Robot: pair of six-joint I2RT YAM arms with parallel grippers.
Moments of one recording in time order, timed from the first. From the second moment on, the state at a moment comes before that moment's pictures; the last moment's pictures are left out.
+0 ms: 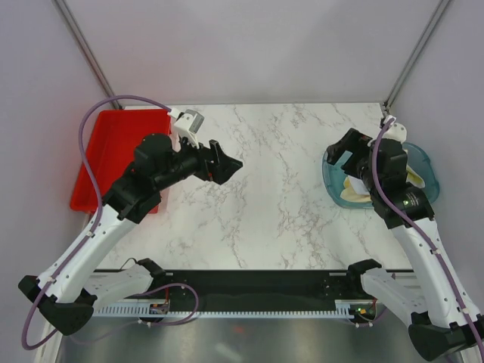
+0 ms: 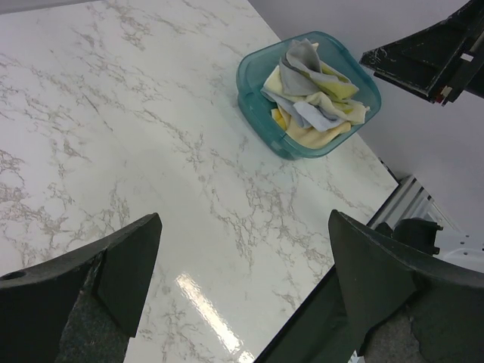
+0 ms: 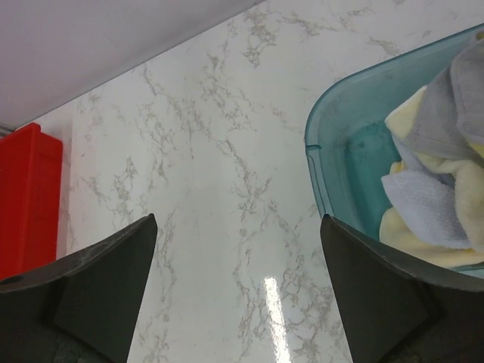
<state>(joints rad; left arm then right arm) -0.64 1.01 1.21 -0.42 0.19 -0.37 0.26 0.89 1.10 -0.60 0.20 0.58</state>
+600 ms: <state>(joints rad) -0.64 1.03 1.15 -0.42 0.28 -0.37 -0.13 1.19 1.19 -0.76 0.60 0.49</state>
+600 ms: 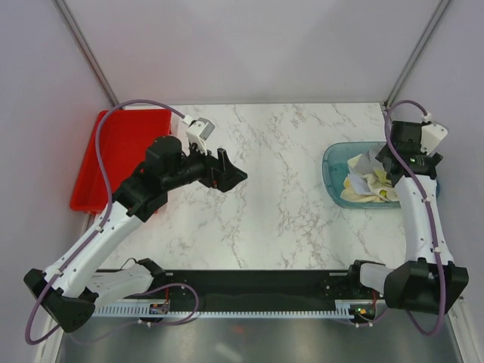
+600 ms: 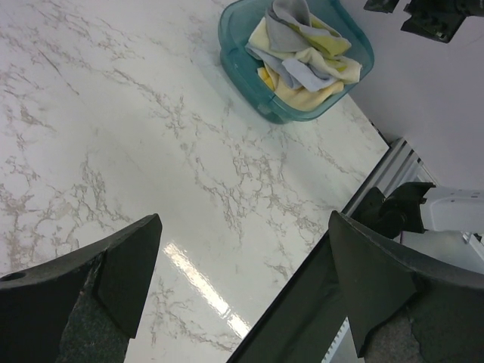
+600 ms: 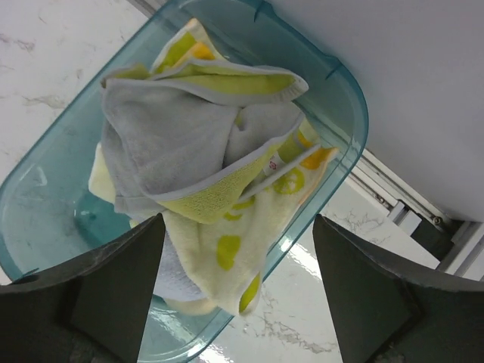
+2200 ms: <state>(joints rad) -0.33 1.01 1.12 -0.50 0.27 -0.45 0.40 1.31 1.07 -0.39 -0.32 0.60</state>
